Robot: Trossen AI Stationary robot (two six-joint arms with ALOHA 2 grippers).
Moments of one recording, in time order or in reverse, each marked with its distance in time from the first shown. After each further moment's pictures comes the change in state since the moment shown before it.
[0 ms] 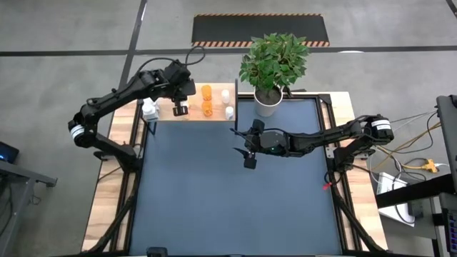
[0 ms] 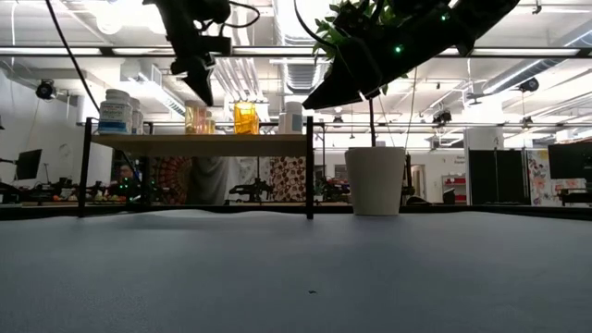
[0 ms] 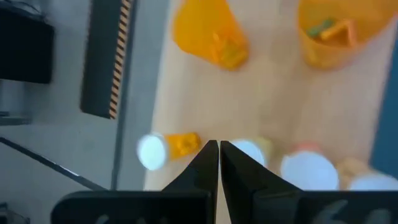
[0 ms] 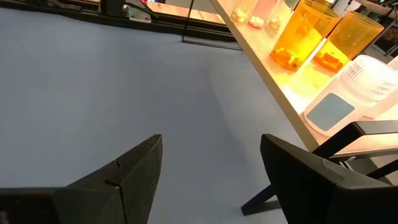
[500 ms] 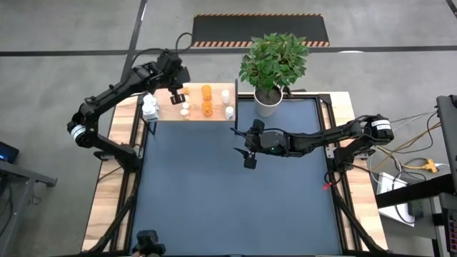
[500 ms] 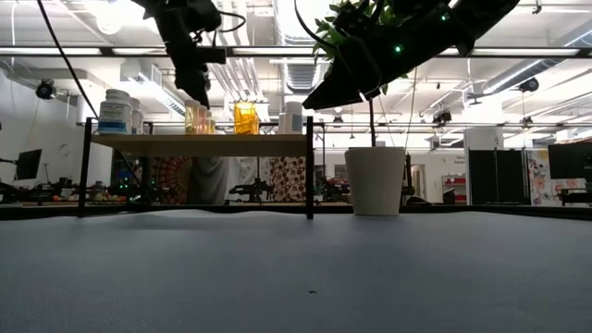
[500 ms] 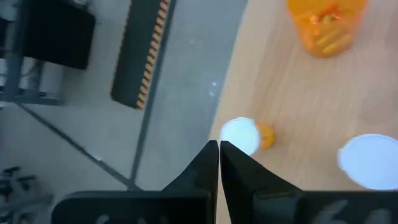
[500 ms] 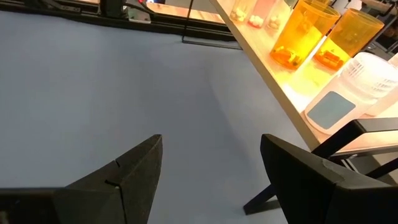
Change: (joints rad) left arm 0.149 -0.001 -0.025 0.154 -0.025 0.078; right arm 0.000 0.000 0.000 -0.001 0.000 0.017
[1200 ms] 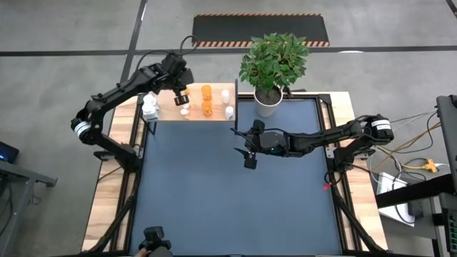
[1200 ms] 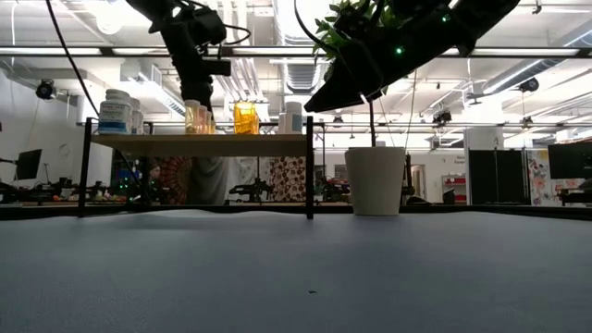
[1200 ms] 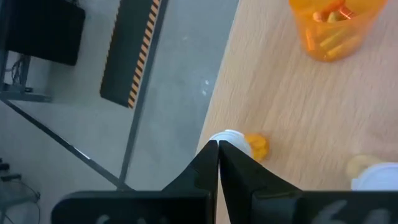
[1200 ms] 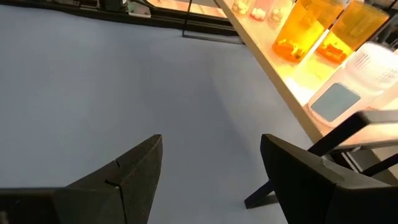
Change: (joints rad) left arm 0.012 0.054 -0.038 0.055 0.029 -0.026; right arm 0.000 0.000 -0.001 -0.014 0.000 0.004
